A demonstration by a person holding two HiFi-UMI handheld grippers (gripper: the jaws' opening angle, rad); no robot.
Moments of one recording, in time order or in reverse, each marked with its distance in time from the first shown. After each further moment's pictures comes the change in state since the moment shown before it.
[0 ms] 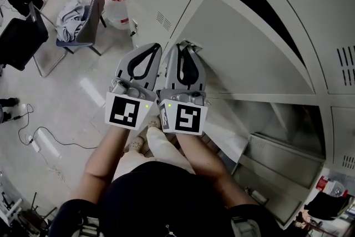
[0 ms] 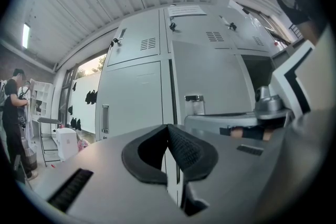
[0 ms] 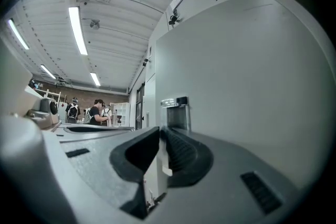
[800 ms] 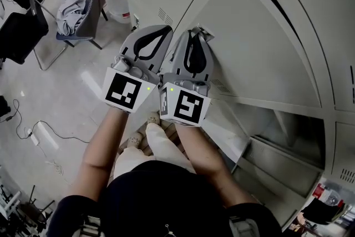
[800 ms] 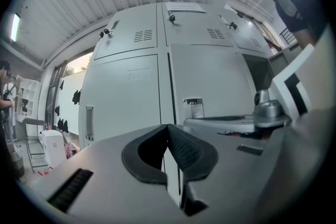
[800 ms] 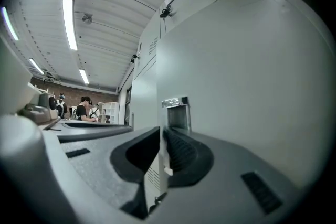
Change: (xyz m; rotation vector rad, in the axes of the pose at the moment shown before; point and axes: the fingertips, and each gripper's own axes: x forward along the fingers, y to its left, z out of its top) left arm 0.045 0.004 0.005 0.010 -0.013 -0.117; right arm 0.029 -0.029 -0.005 0.001 0.009 -0.122
